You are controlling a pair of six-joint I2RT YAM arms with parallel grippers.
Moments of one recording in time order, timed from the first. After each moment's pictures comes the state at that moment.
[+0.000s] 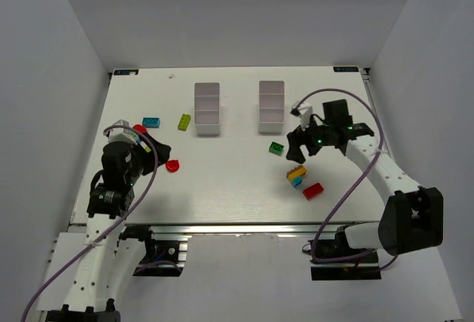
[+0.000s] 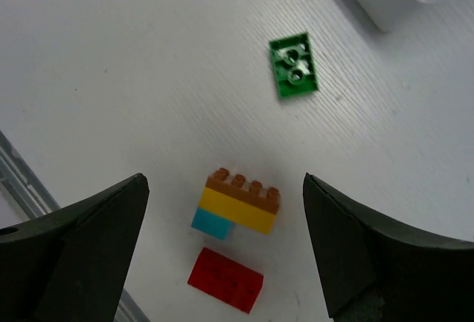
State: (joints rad) left arm -0.08 0.61 0.70 -0.54 0.05 -0.59; right arm 0.22 1.32 1.01 -0.61 -0.57 -0.41
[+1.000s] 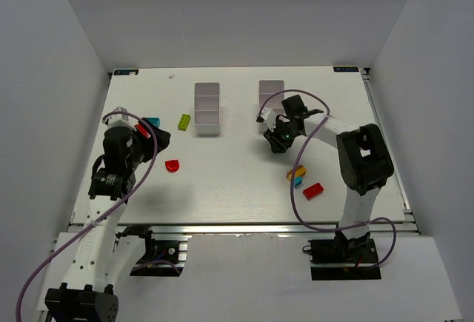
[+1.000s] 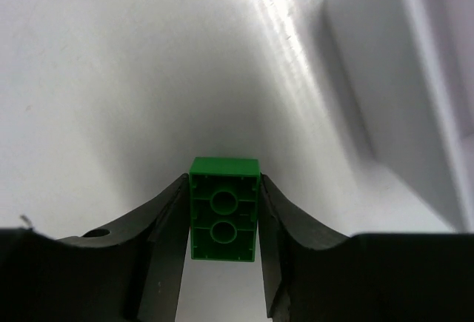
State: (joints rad) left arm -0.08 0.77 0.77 -0.45 0.02 -0.64; right arm 0.40 1.91 1.24 -0.43 -0.39 -0.66
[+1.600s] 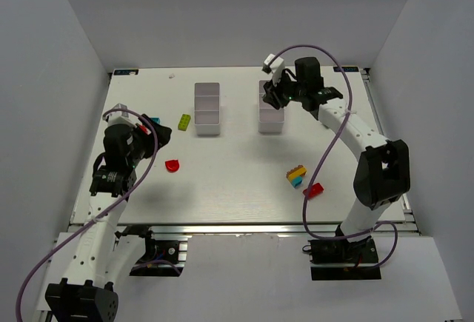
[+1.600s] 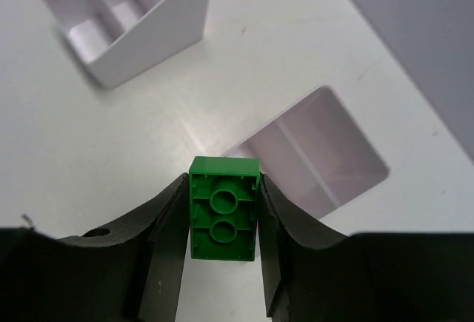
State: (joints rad) left arm -0.08 0.80 0.77 -0.38 0.05 -0.66; right arm 0.39 1.73 1.47 -0.29 -0.45 -0.45
